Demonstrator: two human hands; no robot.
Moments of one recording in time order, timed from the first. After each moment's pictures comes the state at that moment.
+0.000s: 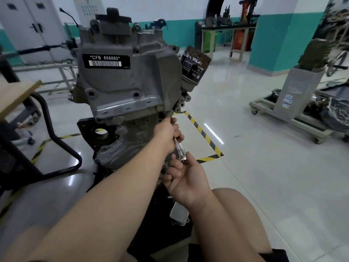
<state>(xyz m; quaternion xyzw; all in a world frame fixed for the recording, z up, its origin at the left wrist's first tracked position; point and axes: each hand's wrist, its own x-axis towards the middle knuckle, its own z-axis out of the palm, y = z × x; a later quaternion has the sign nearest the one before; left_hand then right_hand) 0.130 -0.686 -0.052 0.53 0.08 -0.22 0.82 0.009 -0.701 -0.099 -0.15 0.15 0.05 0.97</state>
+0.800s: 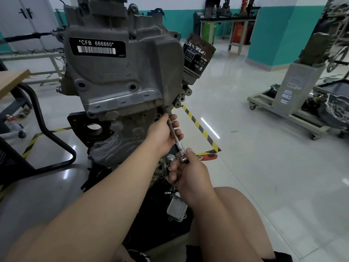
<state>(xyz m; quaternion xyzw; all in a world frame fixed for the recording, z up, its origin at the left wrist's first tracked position) 0.144 -0.673 -0.074 0.52 0.03 -0.24 0.82 0.017 -0.706 -0.102 -0.39 0.25 -0.05 0.88</state>
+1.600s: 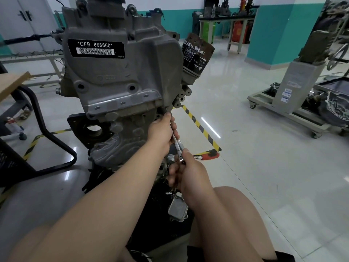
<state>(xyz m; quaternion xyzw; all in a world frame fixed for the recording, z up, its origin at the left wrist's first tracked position) 0.141 -0.678 -0.072 0.60 0.04 -0.16 0.78 0.013 -0.704 -0.100 -0.47 0.24 -0.04 0.85</state>
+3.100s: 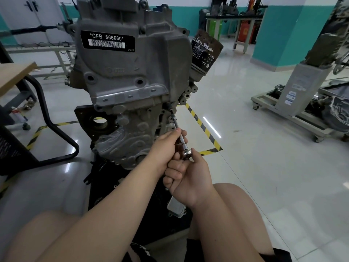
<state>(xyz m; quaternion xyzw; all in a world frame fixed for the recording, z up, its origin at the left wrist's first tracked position) 0.086 -0.645 -0.088 0.63 -0.05 -0.20 0.75 0.007 -0.699 -0.102 -0.22 0.15 0.08 0.96</state>
